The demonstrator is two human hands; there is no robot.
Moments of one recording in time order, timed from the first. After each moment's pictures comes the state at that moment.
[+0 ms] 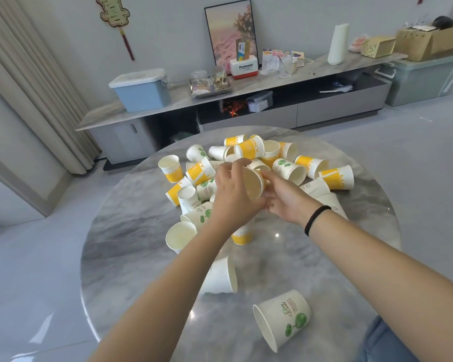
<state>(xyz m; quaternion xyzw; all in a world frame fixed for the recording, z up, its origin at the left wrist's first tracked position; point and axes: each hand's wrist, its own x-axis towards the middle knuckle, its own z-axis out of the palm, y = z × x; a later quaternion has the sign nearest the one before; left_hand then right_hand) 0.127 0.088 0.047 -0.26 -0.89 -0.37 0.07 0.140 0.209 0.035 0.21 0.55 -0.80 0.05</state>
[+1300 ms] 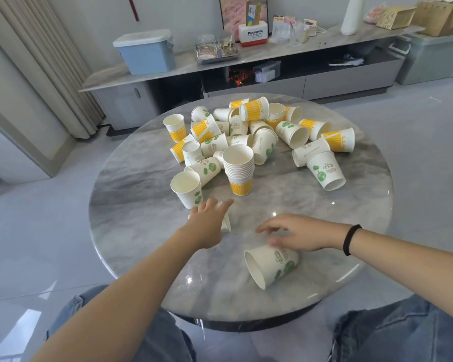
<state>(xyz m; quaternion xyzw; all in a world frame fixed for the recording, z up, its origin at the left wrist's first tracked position) 0.187 -0.016 -0.039 -0.29 -0.94 0.01 -0.18 0.270 0.193 -0.038 -0.12 0.92 -0.30 0.21</state>
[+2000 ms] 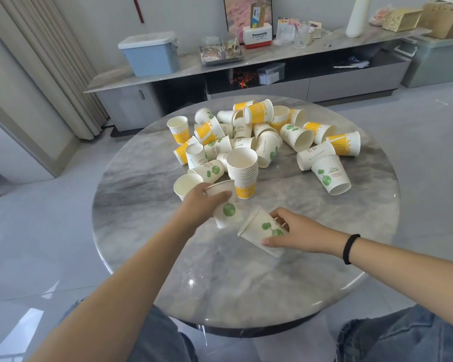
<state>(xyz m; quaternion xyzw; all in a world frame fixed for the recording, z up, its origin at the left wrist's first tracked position) 0.174 -0.016 -0.004 -0.01 -0.82 -0.54 -0.20 0.267 0.185 -0.047 0.03 0.90 -0.40 0.16</state>
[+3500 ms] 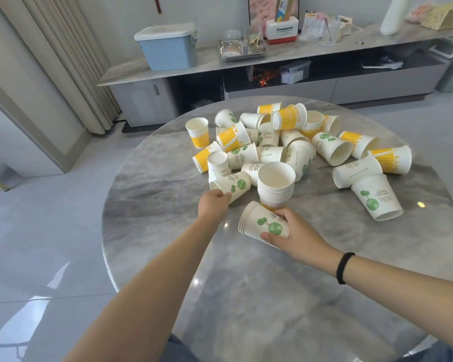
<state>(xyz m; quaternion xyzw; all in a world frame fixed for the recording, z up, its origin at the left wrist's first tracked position) 0.074 -0.015 -0.057 0.09 -0.85 -0.49 -0.15 0.191 0.135 -0.057 0.09 0.88 -0.47 0.03</state>
